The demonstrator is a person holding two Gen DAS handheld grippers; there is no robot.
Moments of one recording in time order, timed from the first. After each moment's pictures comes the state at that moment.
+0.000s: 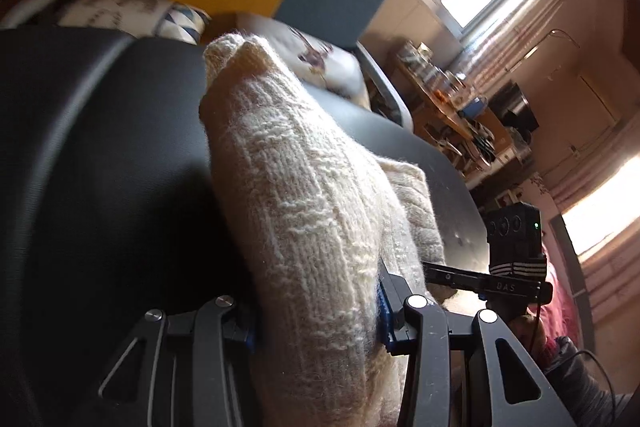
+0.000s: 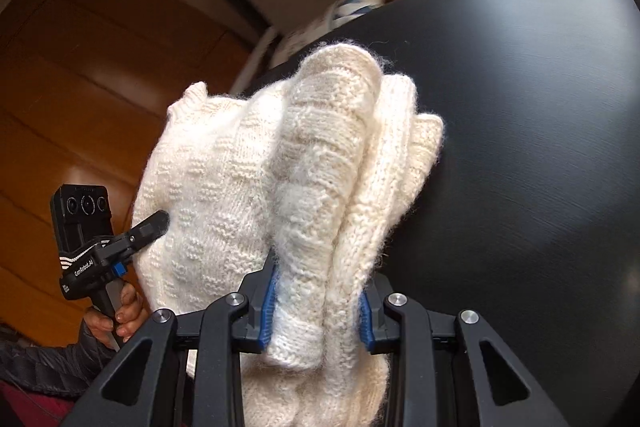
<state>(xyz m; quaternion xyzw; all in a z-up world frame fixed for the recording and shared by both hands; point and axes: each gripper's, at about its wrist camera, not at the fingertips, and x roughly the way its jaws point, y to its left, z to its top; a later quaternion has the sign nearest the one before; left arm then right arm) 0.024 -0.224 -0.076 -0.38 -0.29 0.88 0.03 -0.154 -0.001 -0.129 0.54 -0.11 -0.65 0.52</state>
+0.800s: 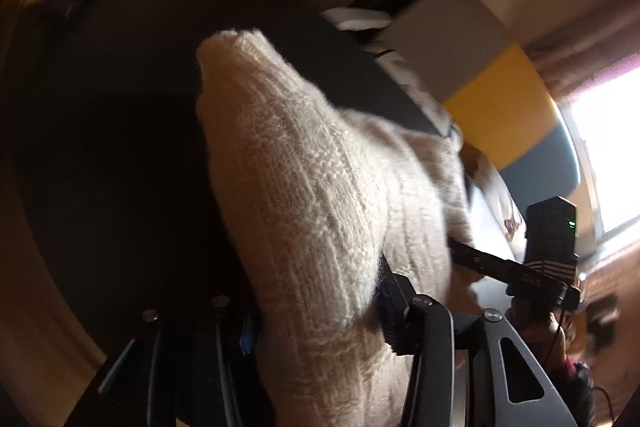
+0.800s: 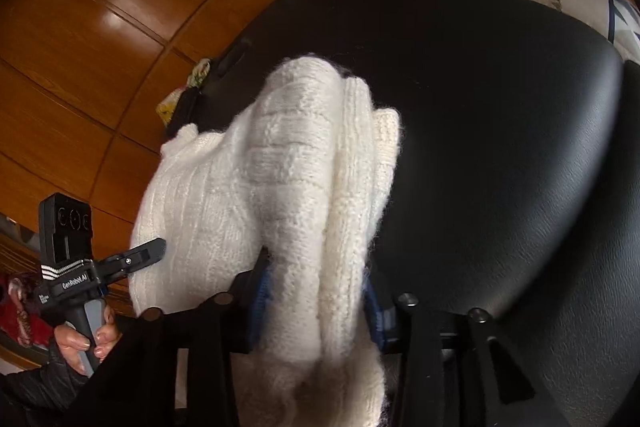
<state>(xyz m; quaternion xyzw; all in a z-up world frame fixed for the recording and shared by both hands) 0.239 -0.511 -0.120 -0.31 -0.47 0.76 -0.32 -0.079 -0.430 -0.137 0.55 0.14 -0.51 0.64</state>
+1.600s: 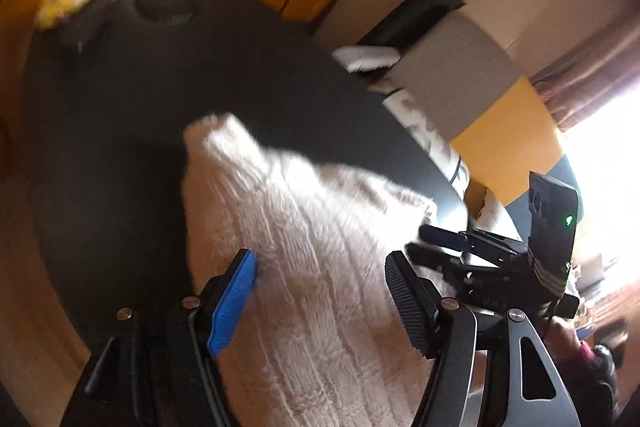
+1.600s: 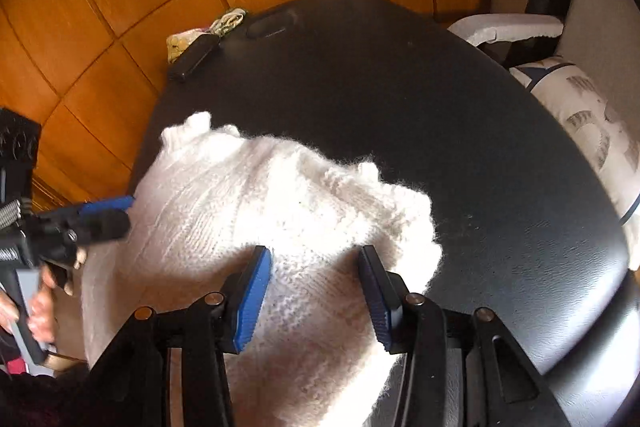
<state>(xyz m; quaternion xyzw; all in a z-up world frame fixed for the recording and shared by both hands) 0.214 -0.527 -0.098 -0.27 -0.45 0.77 -0.37 -0.013 -0.481 -0.105 0.39 0.30 -0.51 0.70</state>
